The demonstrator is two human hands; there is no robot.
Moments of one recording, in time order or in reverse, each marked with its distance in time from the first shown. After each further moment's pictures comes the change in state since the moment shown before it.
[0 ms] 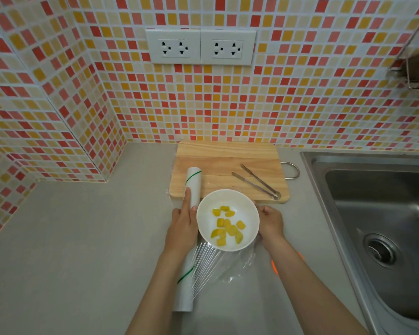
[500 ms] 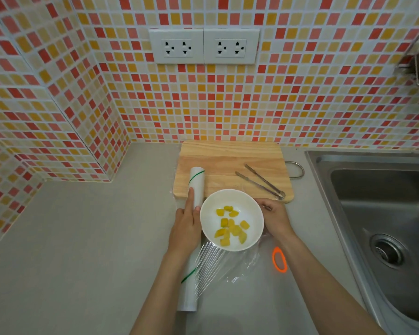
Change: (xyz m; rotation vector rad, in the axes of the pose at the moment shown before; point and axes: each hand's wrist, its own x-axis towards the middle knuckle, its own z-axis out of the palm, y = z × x) left_hand -0.001 0.000 0.000 -0.002 0.011 -0.006; right_hand 0.013 -0.002 -0.010 0.011 -0.256 -0.171
